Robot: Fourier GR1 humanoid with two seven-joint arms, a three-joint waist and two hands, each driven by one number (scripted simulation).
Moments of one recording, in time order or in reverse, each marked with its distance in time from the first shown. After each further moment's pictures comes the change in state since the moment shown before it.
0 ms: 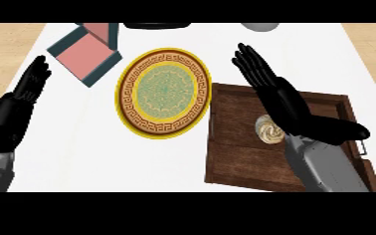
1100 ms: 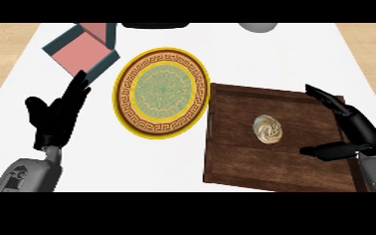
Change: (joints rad) left arm -0.052 -0.218 -0.035 0.146 0.043 0.039 0.190; right arm 0.158 -0.288 -0.205 0.485 0.300 0.092 -0.505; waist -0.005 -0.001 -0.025
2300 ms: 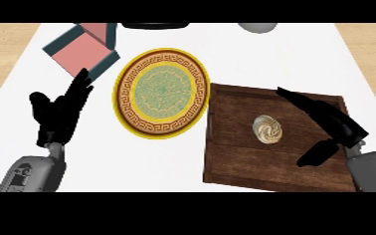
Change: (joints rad) left arm -0.017 -0.062 0.062 0.001 -0.071 -0.048 0.042; right arm -0.019 -0.040 0.157 -0.270 0.411 0.059 0.473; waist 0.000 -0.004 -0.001
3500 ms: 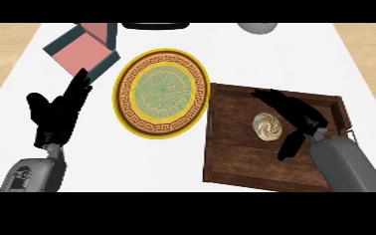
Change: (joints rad) left arm 0.013 -0.069 0.087 -0.041 -0.090 -0.075 0.037; right arm -0.116 0.196 -0.018 0.161 0.343 0.078 0.052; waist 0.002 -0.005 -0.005
